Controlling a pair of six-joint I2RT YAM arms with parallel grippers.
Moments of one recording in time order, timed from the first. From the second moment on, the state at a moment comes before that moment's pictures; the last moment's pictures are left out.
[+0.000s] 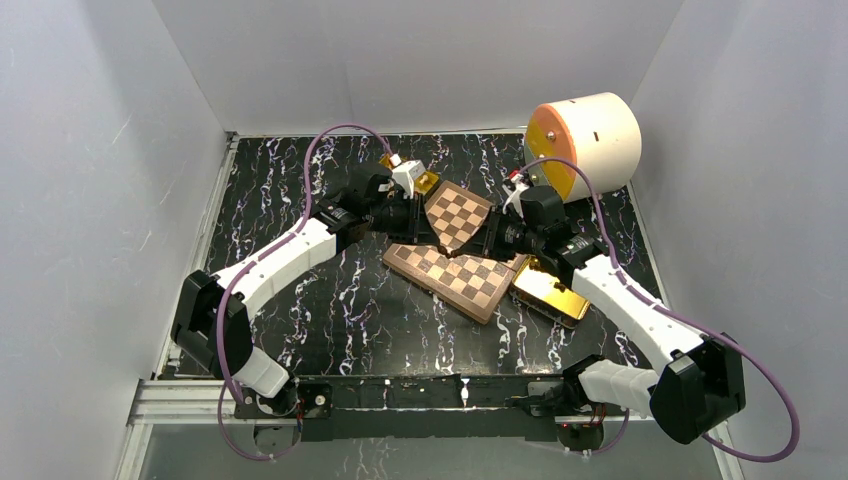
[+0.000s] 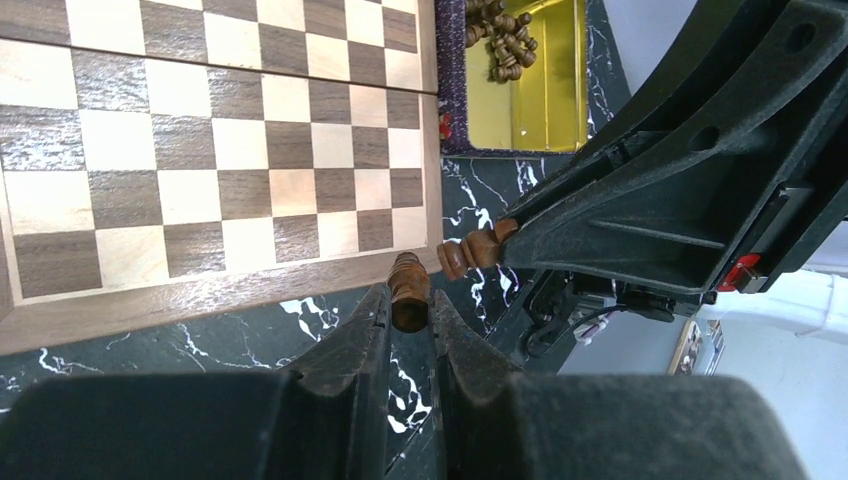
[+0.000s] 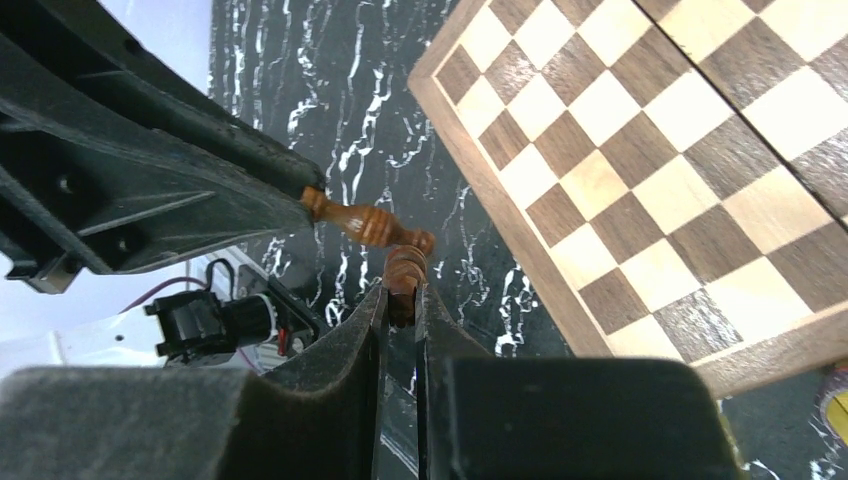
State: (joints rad) left arm -0.63 1.52 1.21 -0.35 0.49 -0.49; right arm 0.51 1.15 0.89 -0.32 -0.40 0.70
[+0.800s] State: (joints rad) left arm -0.63 1.30 1.09 -0.45 0.06 -0.21; right arm 0.51 1.30 1.03 -0.75 0.09 0.55
